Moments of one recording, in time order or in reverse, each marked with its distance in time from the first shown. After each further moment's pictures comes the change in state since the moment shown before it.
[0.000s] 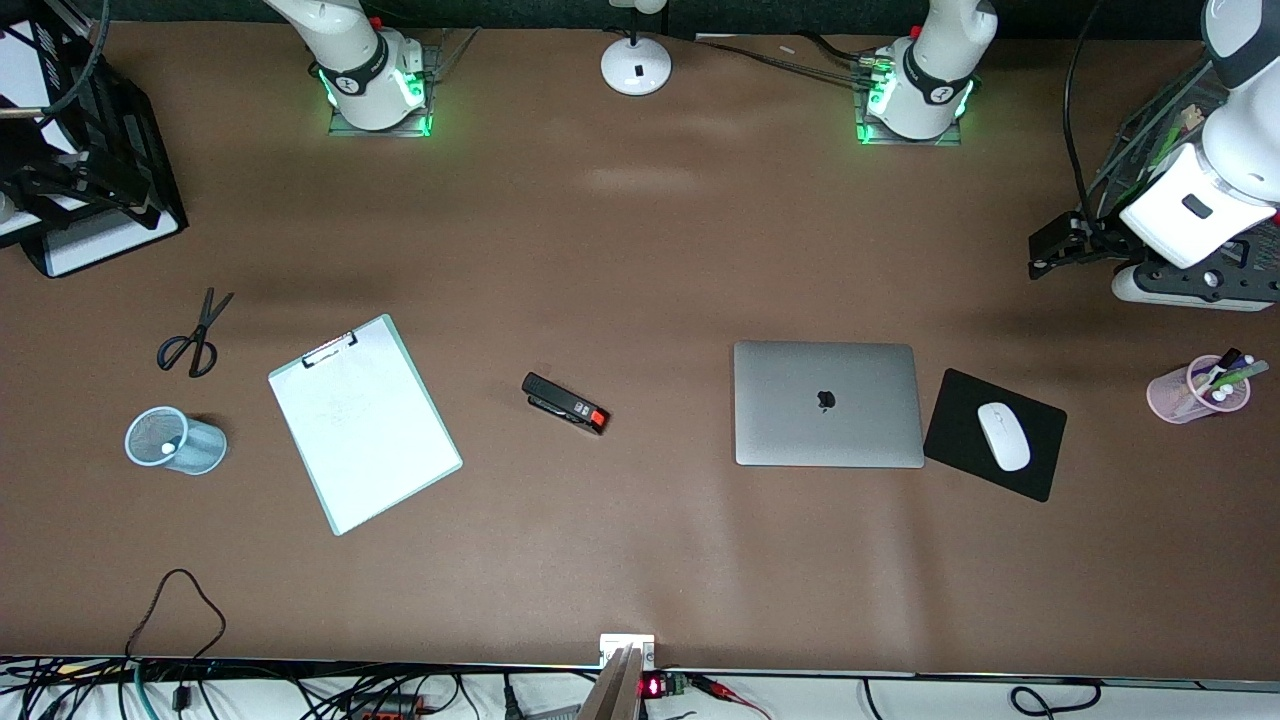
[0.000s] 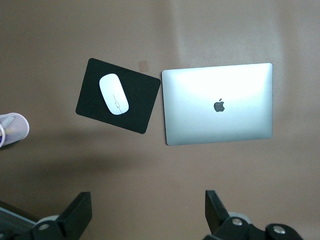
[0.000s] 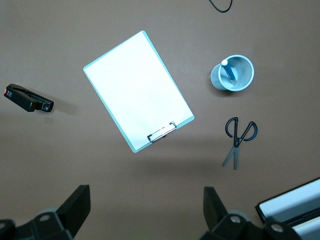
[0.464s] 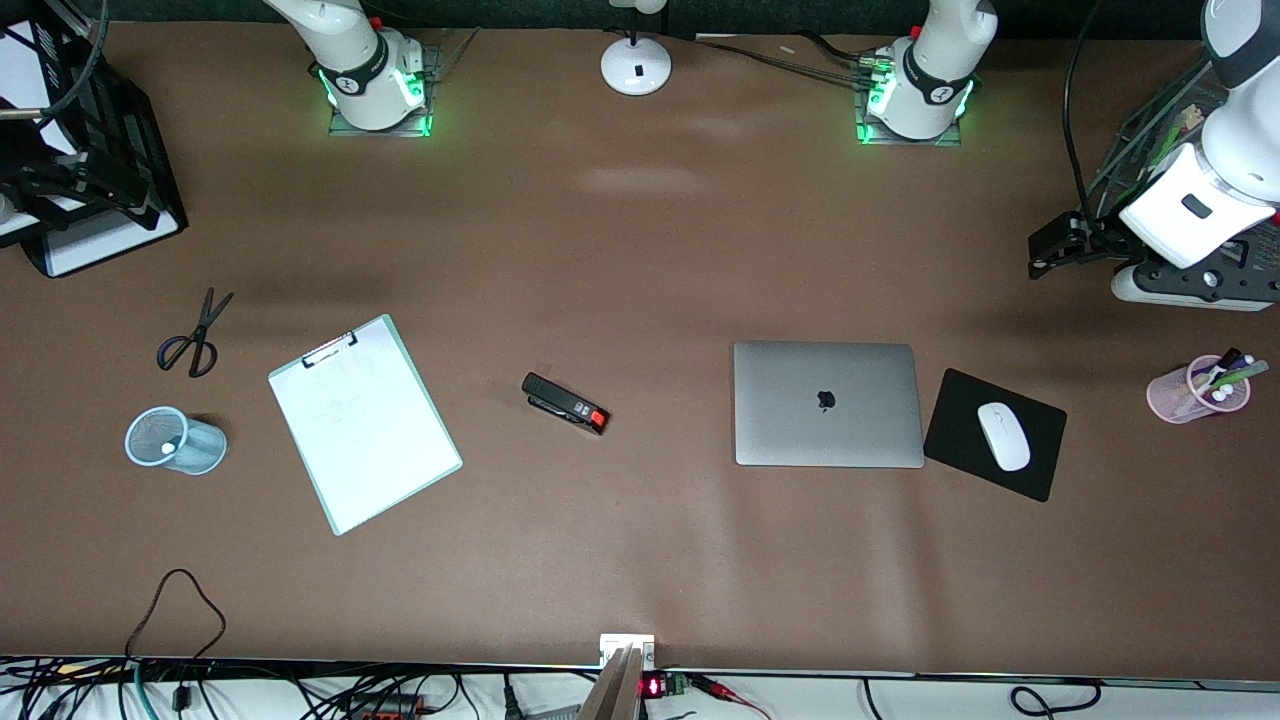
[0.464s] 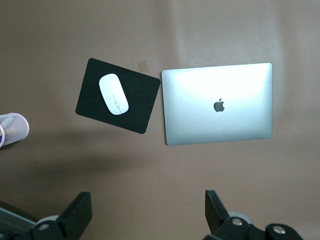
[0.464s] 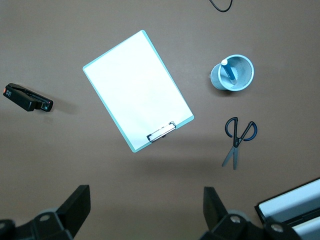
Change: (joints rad) left arm 0.000 0.000 -0.001 0.000 0.000 0.000 0.000; right arm -0.001 0.003 -0.001 0.000 0.000 -0.001 -0.003
